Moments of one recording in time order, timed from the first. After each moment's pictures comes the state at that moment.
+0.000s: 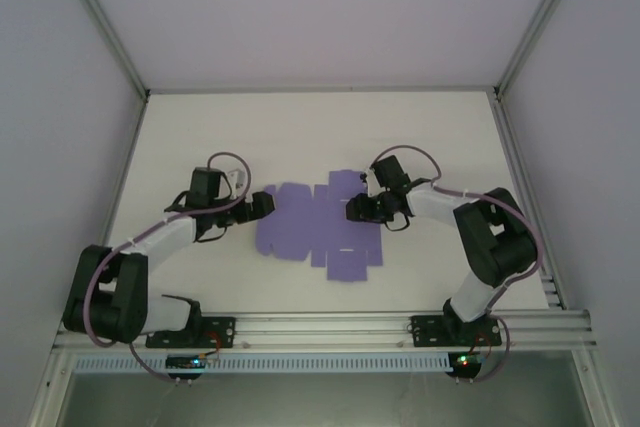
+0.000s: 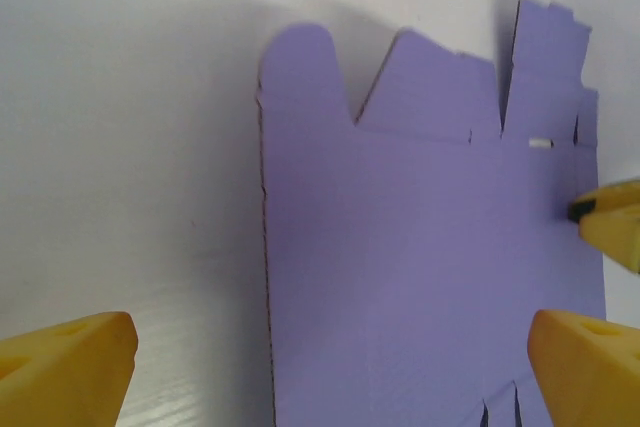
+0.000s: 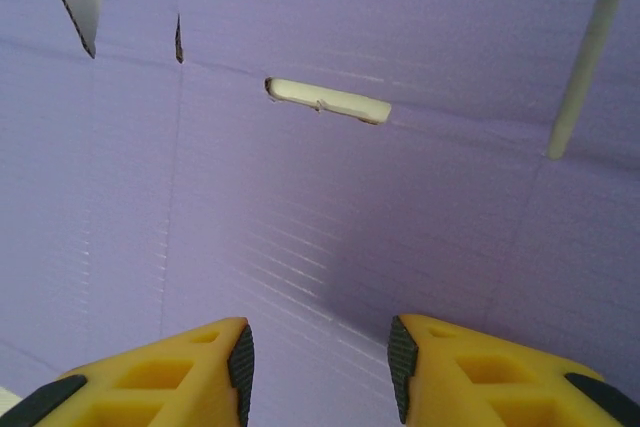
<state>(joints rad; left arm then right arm) -0.24 1.32 0.57 -0.13 0.49 -0.47 0.46 1.67 0.84 -0.24 -0.40 0.43</state>
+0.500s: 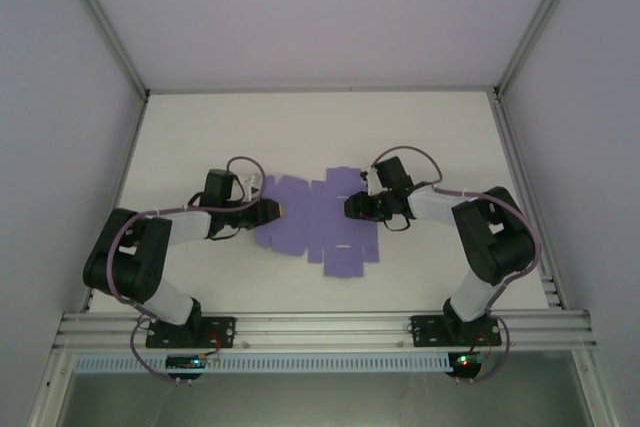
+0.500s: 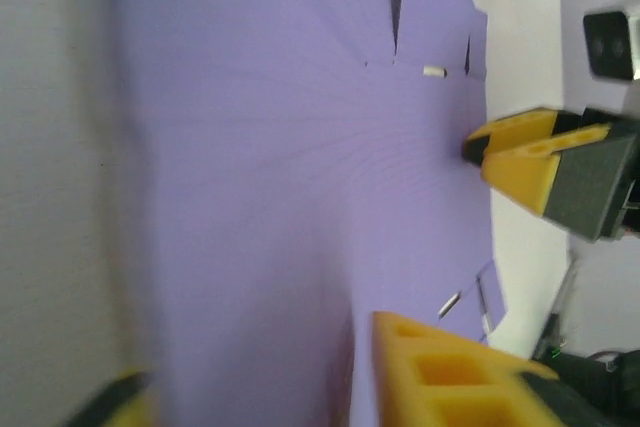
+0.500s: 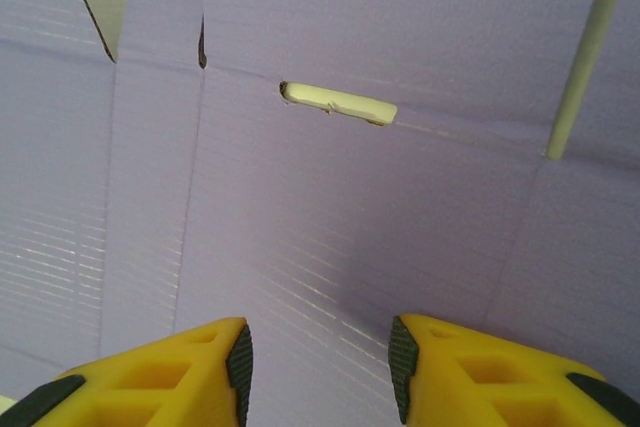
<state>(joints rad) -0.29 1.54 0.55 0.17 0.75 -0.59 0.44 1.68 0.80 -0.12 -0.45 0.44</state>
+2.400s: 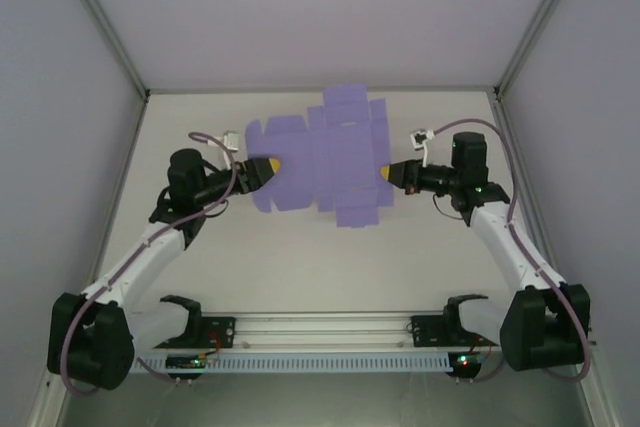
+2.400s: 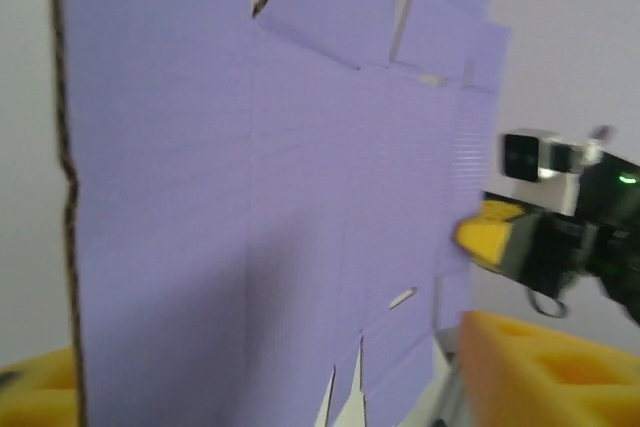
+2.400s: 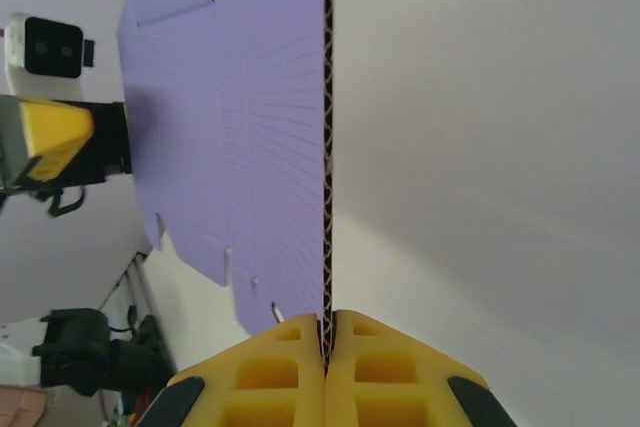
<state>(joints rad) -0.28 1.07 0.65 0.16 0.66 -0.75 0.11 1.16 0.83 -0.24 -0.89 0.23</state>
